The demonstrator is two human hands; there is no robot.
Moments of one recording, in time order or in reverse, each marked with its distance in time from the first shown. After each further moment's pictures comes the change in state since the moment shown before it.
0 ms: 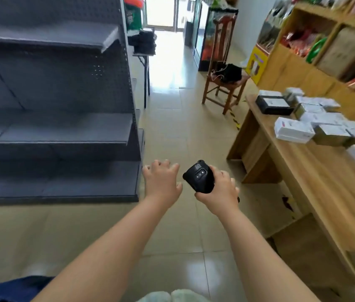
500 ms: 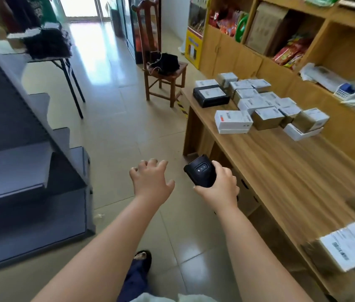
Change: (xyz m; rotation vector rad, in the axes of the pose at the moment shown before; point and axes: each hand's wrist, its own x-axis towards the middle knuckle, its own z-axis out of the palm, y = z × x) left_hand 0.166 0.184 0.042 -0.046 -0.066 0.179; right_hand 0.134 0.157 -0.094 0.112 0.222 0.313
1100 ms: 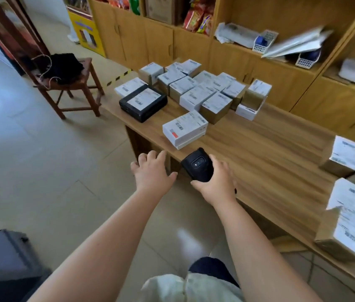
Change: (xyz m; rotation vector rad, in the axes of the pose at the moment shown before) left_hand 0.292 0.119 0.041 -0.026 -0.176 0.490; right_hand 0.214 0.012 -0.003 0.062 0.235 0.459
